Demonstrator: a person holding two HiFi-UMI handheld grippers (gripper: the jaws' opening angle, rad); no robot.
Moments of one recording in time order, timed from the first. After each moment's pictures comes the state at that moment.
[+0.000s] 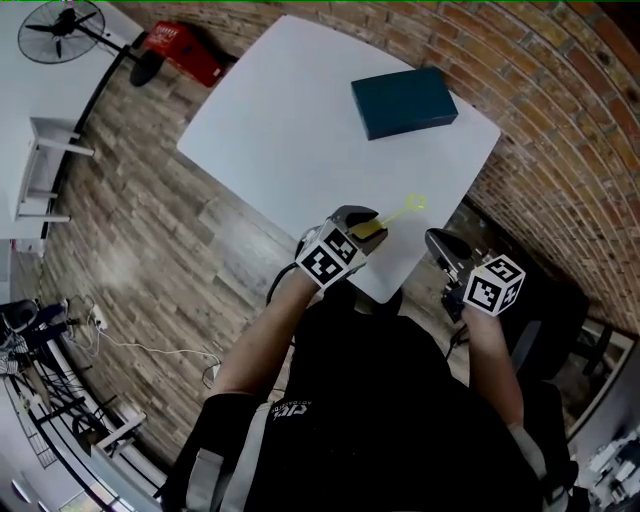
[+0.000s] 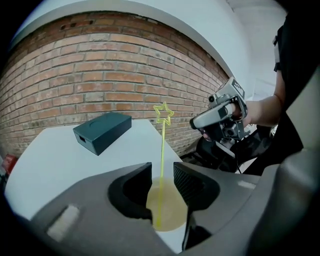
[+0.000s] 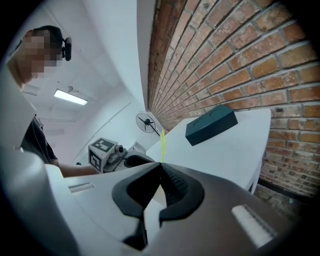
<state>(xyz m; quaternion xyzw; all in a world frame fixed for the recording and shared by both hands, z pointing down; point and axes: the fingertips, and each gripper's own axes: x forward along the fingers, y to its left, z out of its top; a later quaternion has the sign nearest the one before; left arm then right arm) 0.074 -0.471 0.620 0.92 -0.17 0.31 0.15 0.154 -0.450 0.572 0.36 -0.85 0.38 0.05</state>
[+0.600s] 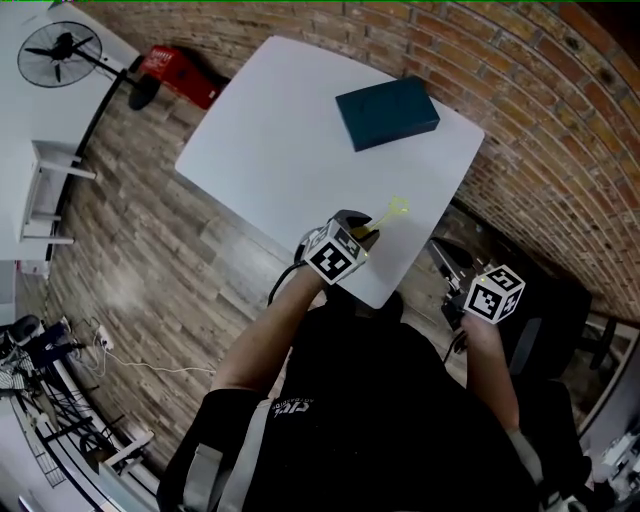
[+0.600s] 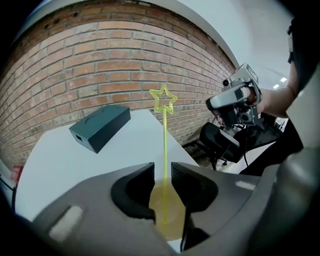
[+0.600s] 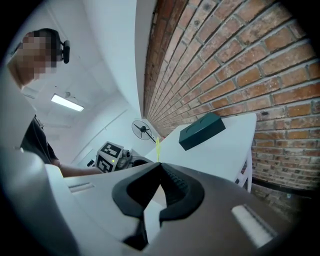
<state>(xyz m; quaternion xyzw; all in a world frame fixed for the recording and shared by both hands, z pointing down) 0.087 -0.476 0.650 0.90 -0.17 0.39 0.13 0.190 -0.434 0.564 0.40 -0.84 0.37 0.01</state>
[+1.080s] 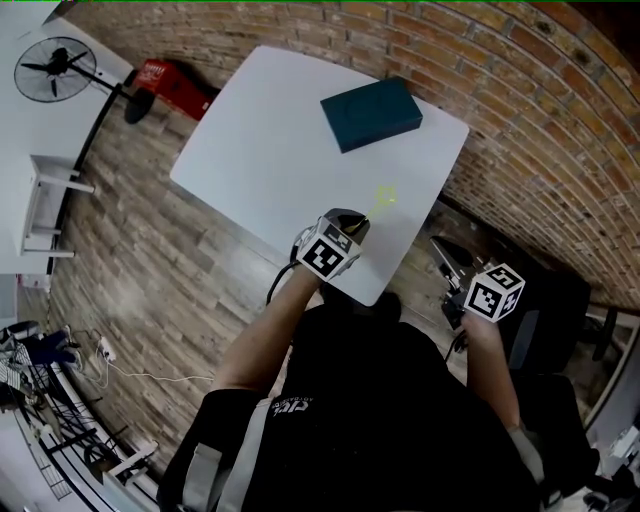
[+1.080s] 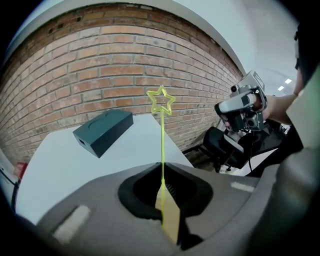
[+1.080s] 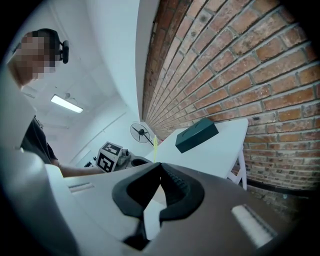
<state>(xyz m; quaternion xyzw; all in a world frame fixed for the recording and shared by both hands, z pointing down) 0.100 -0.479 0.636 0.90 -0.20 0.37 0.13 0.217 -0.417 0.554 0.41 -0.84 0.36 0.00</state>
